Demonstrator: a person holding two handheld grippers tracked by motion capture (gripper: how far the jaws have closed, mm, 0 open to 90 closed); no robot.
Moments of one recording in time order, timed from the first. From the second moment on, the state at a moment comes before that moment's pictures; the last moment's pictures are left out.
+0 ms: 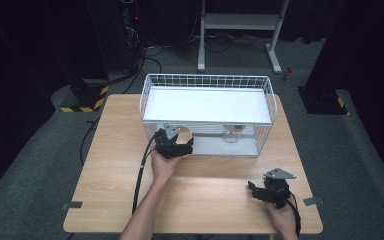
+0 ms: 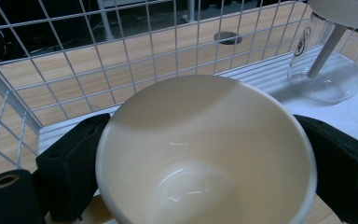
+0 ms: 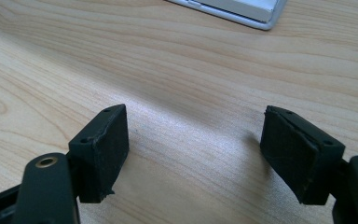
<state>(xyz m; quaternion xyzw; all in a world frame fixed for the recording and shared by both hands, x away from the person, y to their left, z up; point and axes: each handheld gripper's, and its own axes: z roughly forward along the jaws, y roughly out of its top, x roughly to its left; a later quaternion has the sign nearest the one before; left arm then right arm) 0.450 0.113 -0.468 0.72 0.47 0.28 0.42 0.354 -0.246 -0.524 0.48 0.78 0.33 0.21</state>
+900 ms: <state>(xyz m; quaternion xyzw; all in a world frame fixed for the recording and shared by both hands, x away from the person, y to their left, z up) 0.443 0.116 -0.460 0.72 0.47 0.28 0.43 0.354 -0.246 -0.524 0.48 0.78 0.33 0.21</state>
